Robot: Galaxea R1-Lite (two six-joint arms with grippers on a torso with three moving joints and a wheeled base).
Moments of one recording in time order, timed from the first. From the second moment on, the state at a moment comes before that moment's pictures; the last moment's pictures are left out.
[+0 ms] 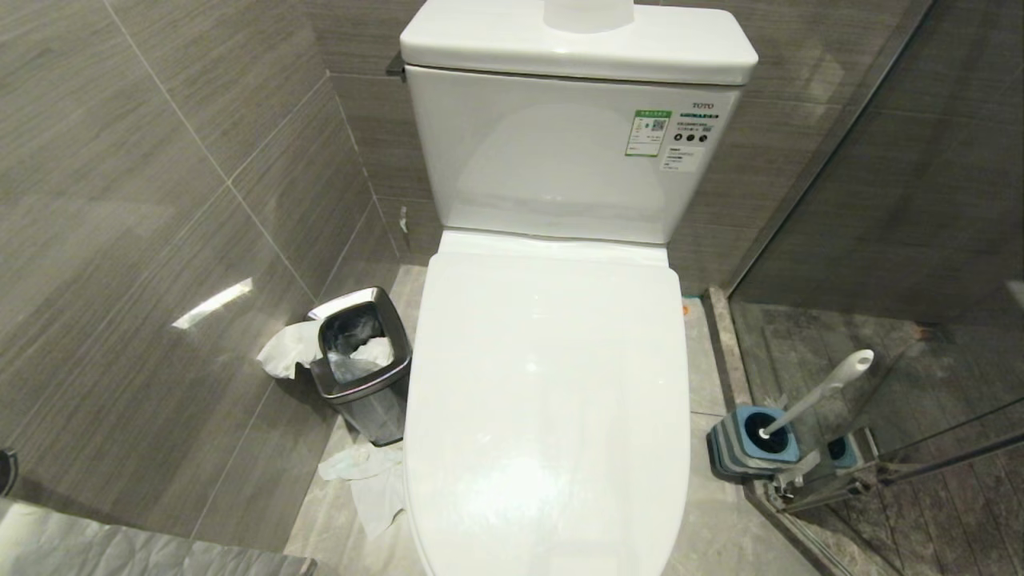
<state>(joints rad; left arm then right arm) 0.00 0.00 0.00 0.01 -0.01 0.01 0.01 0.00 0.00 0.00 0.03 -0.01</state>
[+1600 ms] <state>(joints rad) 0.00 0.00 0.00 0.01 -0.01 0.01 0.01 0.00 0.00 0.00 0.03 -0.01</state>
